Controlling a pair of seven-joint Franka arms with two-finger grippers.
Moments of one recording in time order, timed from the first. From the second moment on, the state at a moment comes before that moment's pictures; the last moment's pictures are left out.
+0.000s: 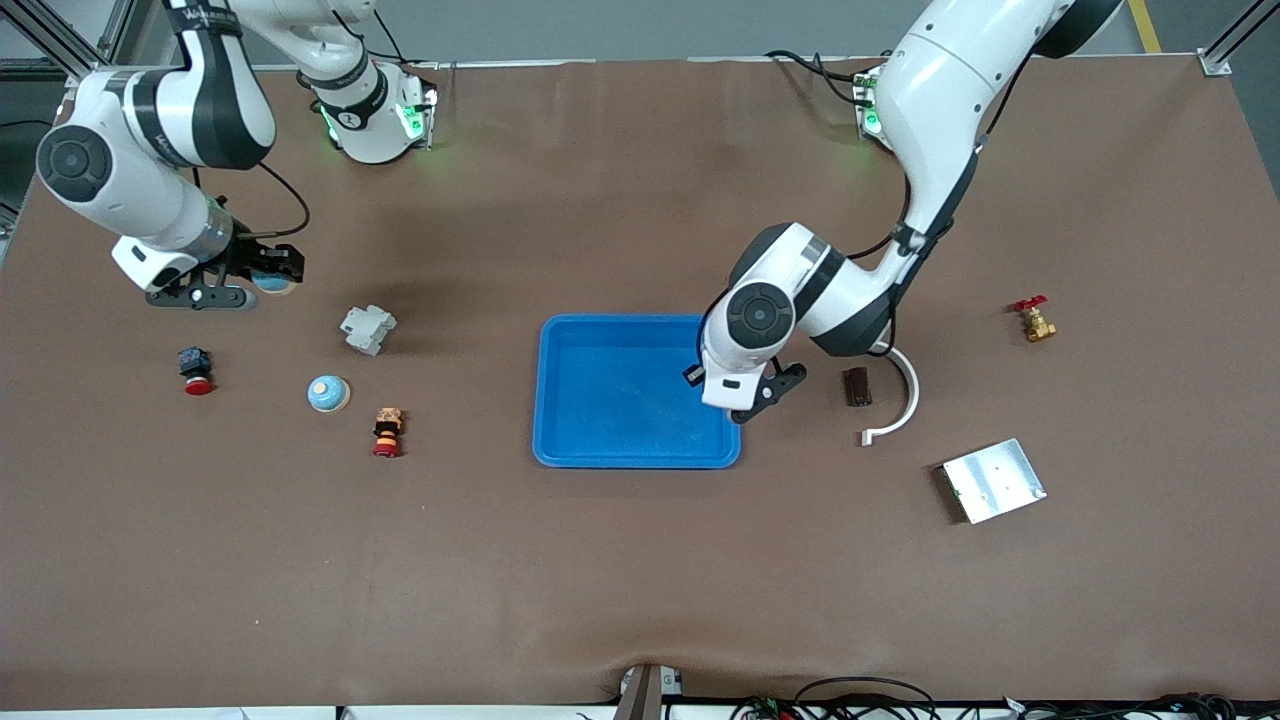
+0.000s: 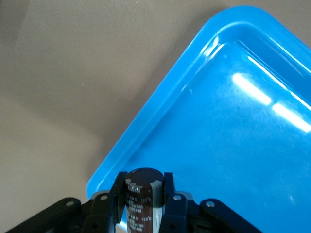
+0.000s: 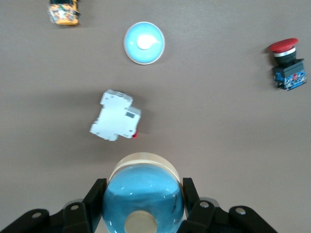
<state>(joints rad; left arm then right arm) -0.38 0.69 -0.32 -1.59 0.09 2.12 -1.34 -0.02 -0.18 0.04 -2.41 -0.05 2.05 0.09</state>
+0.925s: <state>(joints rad) -0.43 0.77 -0.32 -1.58 0.13 2.21 -1.43 0.34 -0.18 0.04 -2.34 0.06 2.13 0.63</state>
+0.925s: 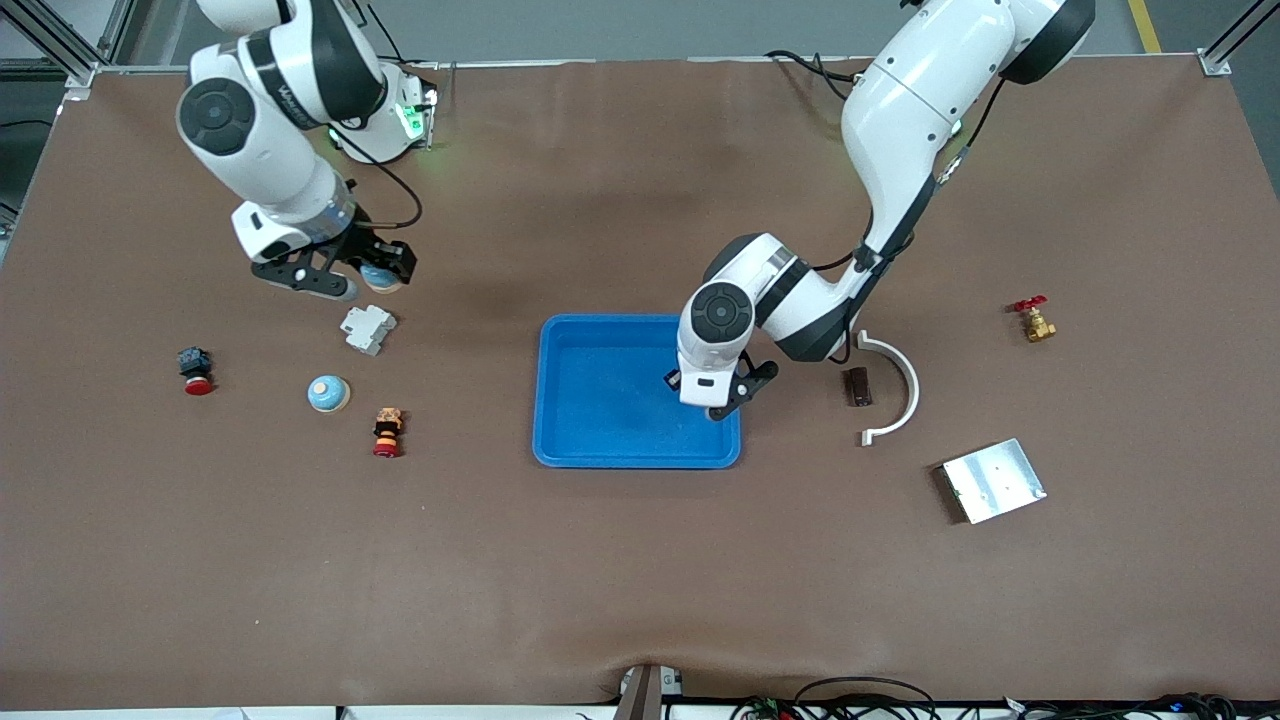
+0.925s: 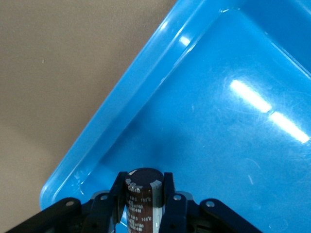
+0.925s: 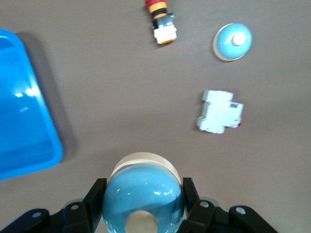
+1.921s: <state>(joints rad) -0.43 0.77 -0.31 -1.58 0.17 2.21 -1.43 0.56 0.33 0.04 -1.92 0.06 2.21 1.03</state>
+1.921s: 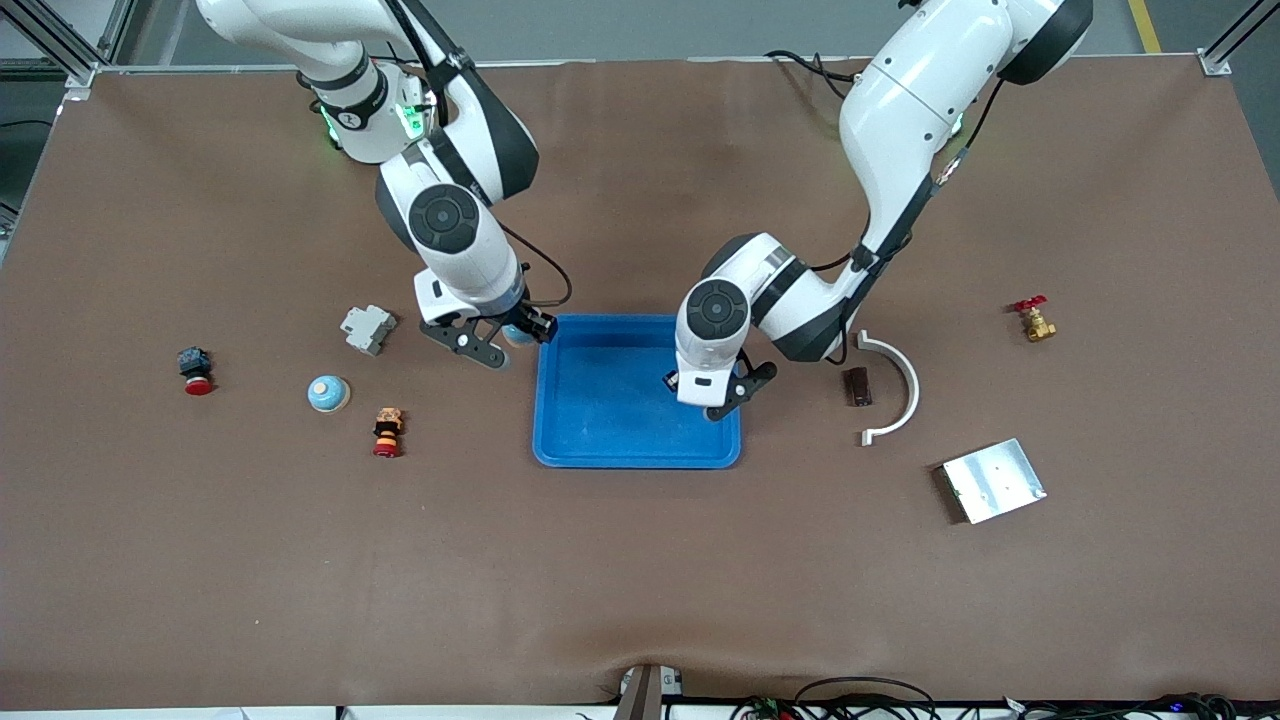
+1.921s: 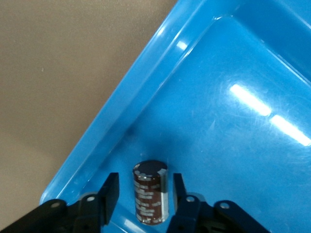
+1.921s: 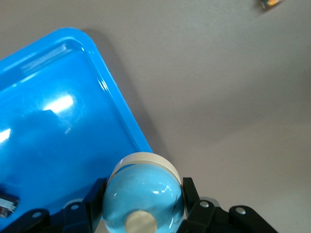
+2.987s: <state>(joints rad) -0.40 0.72 -0.30 -1.54 0.31 2.17 -1.41 0.63 0.57 0.04 -1.83 0.06 2.40 1.16</state>
